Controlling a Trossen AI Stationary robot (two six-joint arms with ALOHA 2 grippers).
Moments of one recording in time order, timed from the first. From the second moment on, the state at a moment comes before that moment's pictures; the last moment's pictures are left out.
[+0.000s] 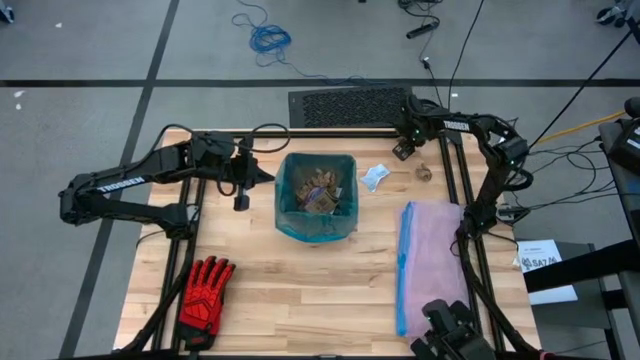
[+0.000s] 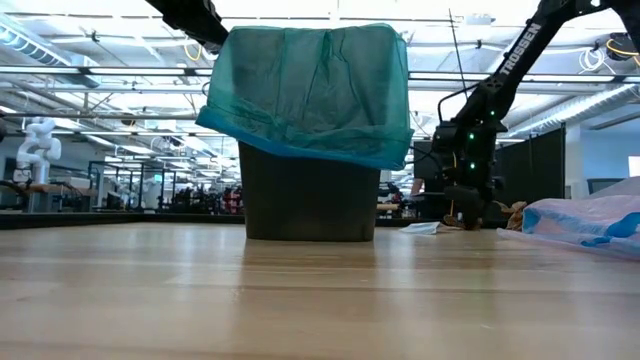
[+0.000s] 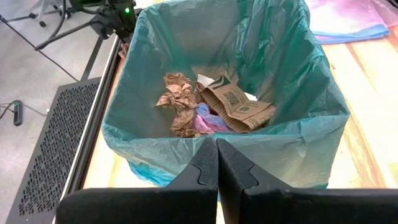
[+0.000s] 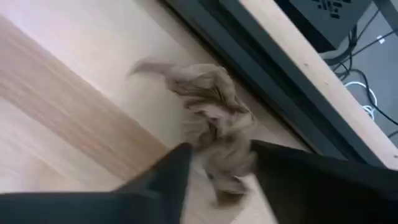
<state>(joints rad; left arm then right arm) 0.31 0.96 1.02 -0.65 0.17 0.34 -1.08 1.82 1.04 -0.52 0.12 -0.26</state>
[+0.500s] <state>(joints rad) 0.31 0.96 1.02 -0.65 0.17 0.32 -0.95 1.53 1.04 -0.59 0.14 -0.19</state>
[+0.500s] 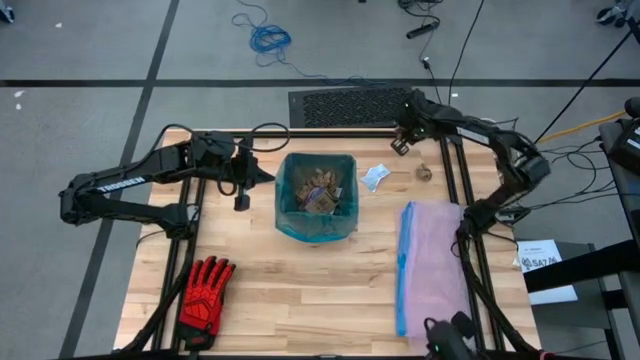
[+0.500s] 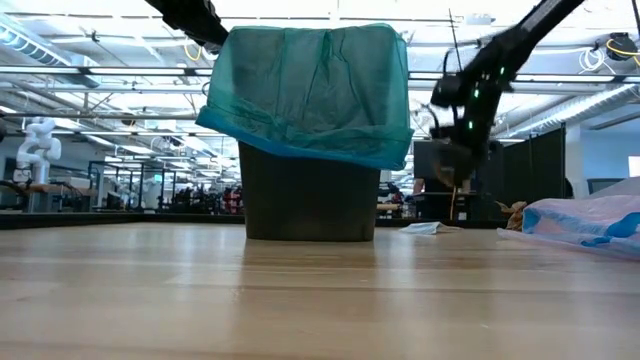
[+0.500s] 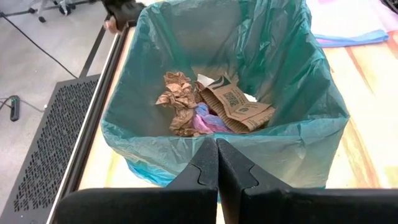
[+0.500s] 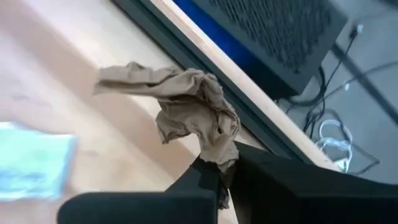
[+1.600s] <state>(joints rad) 0.31 0.96 1.02 -0.65 0.17 0.32 -0.25 1.44 1.24 -0.24 0.02 -0.10</state>
